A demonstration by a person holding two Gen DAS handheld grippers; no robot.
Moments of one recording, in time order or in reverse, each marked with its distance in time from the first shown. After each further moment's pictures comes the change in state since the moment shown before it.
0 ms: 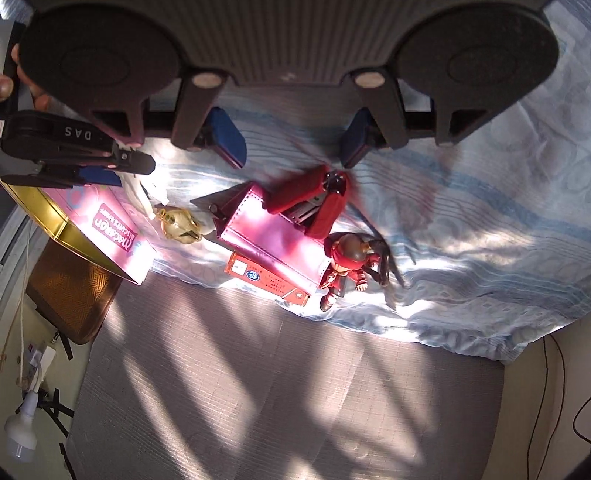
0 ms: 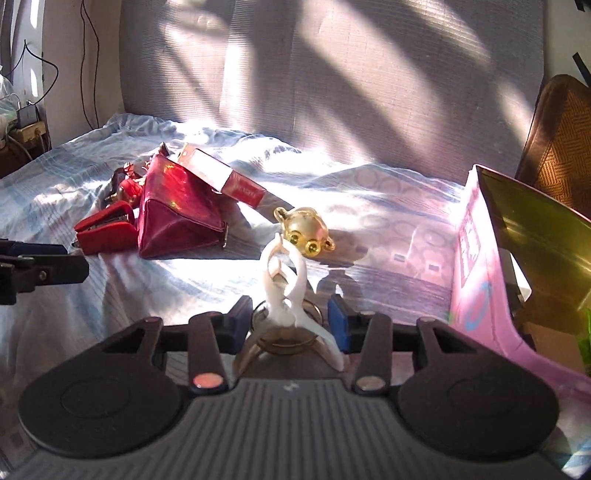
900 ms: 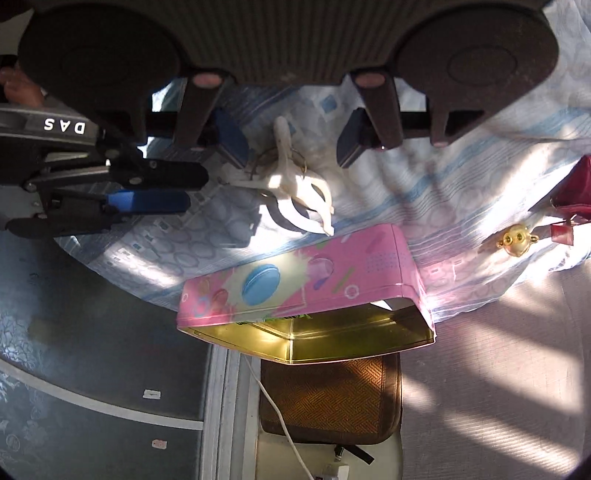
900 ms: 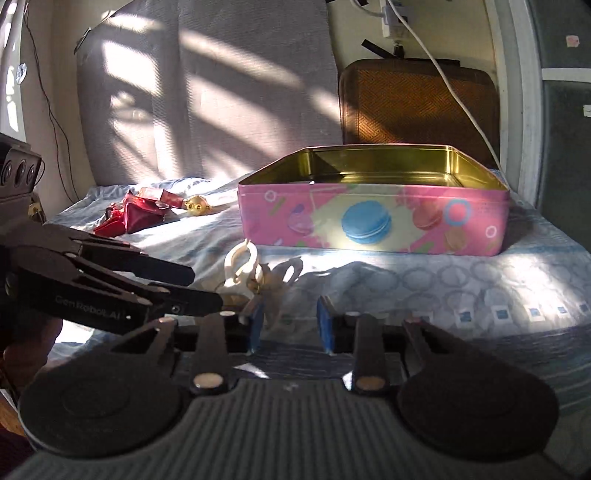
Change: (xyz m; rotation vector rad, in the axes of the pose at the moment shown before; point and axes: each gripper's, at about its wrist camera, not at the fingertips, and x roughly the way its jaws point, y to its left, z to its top) left arm -0.018 -0.249 -0.076 0.568 0.157 -0.340; right arm -0.198 -0.084 -0.145 0.245 -0.163 -0.070
